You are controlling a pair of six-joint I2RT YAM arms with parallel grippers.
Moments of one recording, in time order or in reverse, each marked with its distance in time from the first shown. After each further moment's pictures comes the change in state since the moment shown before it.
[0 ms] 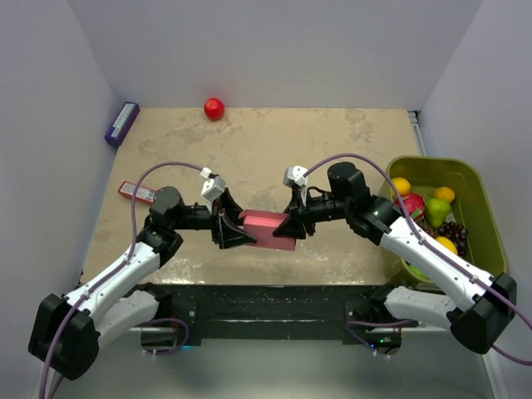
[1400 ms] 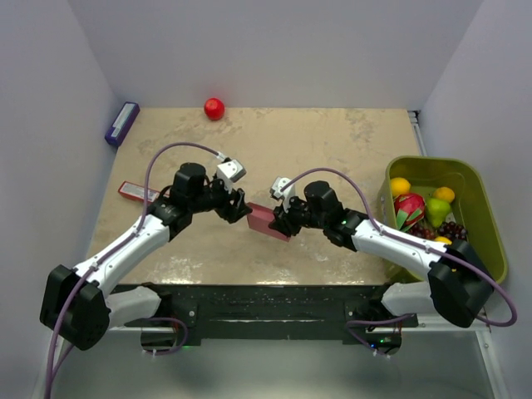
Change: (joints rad) left arm -0.021 0.206 0.297 -0.654 -0.631 0.545; right arm 0.070 0.195 -0.244 0.407 0.457 -0.070
